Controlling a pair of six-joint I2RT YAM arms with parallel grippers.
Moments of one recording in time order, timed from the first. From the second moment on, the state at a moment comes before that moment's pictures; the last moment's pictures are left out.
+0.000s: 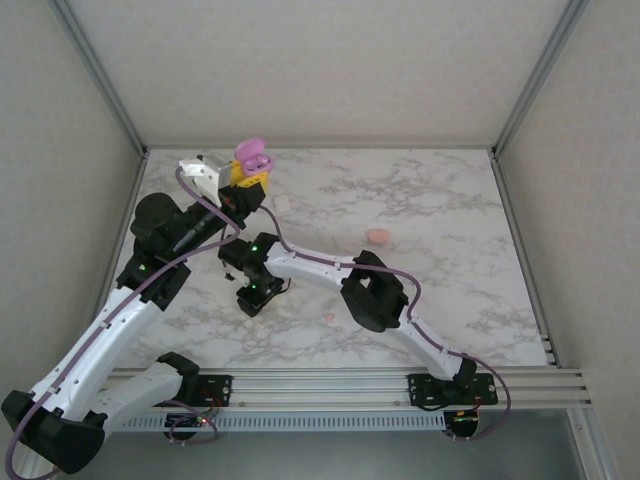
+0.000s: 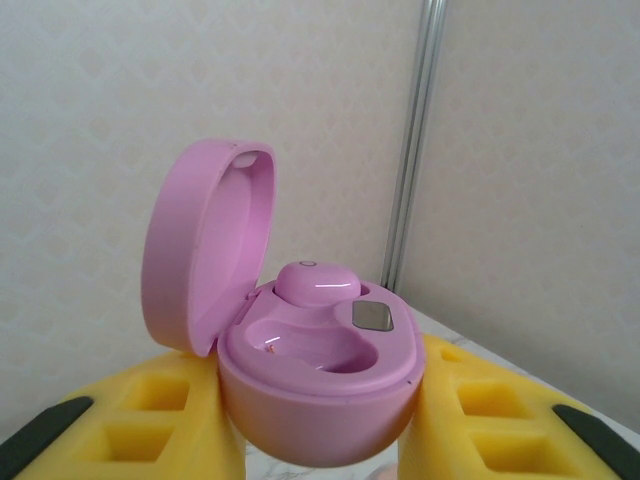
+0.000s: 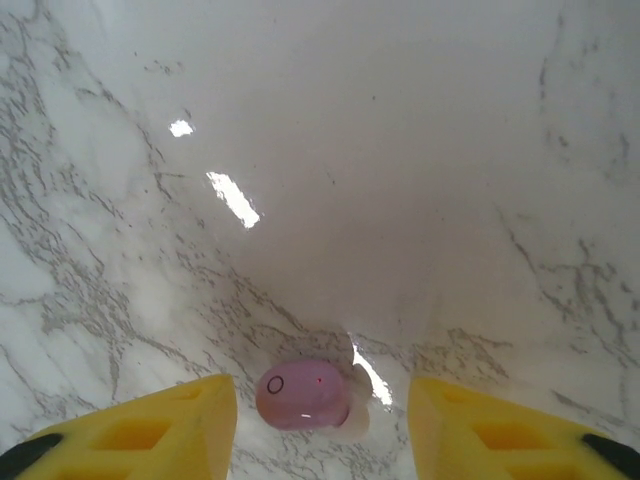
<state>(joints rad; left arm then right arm) -0.47 0.94 0.98 0.11 0.31 -0.11 1.13 2.44 2.13 -1.10 -0.15 0.16</state>
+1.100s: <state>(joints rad) -0.47 0.95 0.98 0.11 0.31 -0.11 1.11 2.25 1.82 -1.04 0.04 0.33</state>
